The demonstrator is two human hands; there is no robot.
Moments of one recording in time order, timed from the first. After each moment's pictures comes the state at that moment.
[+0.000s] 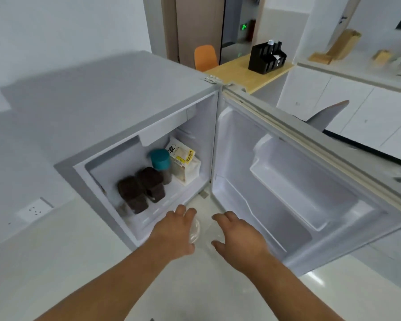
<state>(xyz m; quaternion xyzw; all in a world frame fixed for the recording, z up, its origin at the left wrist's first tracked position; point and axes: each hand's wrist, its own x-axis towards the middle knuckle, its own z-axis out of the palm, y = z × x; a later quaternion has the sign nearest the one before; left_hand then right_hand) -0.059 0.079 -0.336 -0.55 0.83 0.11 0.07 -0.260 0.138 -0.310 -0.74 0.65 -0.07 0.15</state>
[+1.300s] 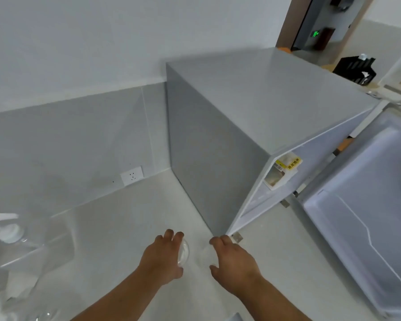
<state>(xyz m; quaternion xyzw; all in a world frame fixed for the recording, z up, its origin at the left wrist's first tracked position) 0.258 0.158 -0.410 -0.68 0.70 0.20 0.06 0.037 0.146 -0.377 -0.81 0.55 0.05 0.21</state>
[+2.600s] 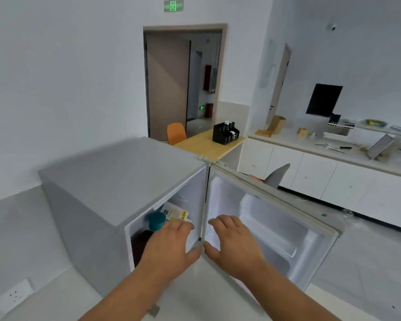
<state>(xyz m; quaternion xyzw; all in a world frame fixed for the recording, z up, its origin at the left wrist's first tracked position) 0.007 0.092 -0.182 -0.45 0.86 0.00 -0.24 -0.190 0.156 -0.156 -0.72 0.66 -0.19 -0.06</state>
